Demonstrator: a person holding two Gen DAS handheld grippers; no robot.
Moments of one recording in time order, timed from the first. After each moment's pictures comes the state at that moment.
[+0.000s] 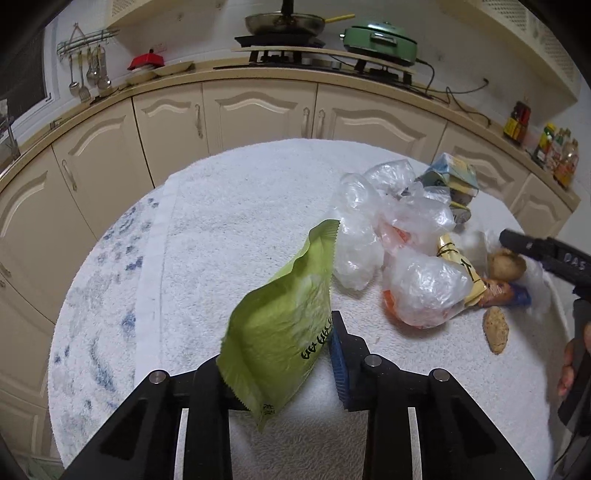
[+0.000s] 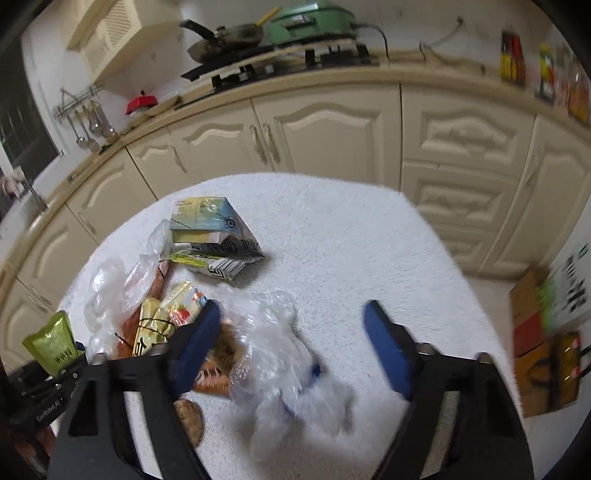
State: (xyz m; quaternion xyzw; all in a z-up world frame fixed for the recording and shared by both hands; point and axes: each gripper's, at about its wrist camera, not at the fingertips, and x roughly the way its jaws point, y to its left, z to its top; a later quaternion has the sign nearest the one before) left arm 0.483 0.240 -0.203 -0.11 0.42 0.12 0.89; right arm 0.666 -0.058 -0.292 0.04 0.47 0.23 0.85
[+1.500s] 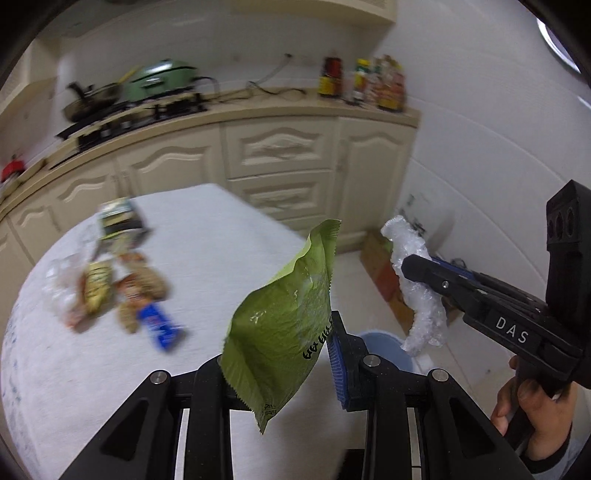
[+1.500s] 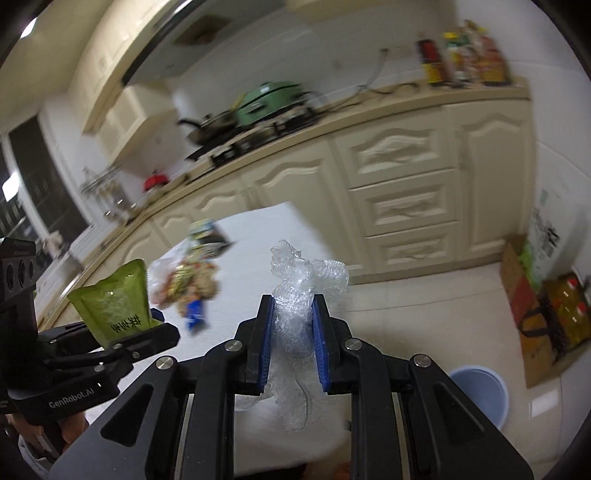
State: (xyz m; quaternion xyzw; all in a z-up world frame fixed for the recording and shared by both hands) left arm 0.450 -0.070 -0.132 0.03 0.39 -0.11 0.92; right arm 0.487 -0.302 -0.255 0.16 0.34 0.20 0.90
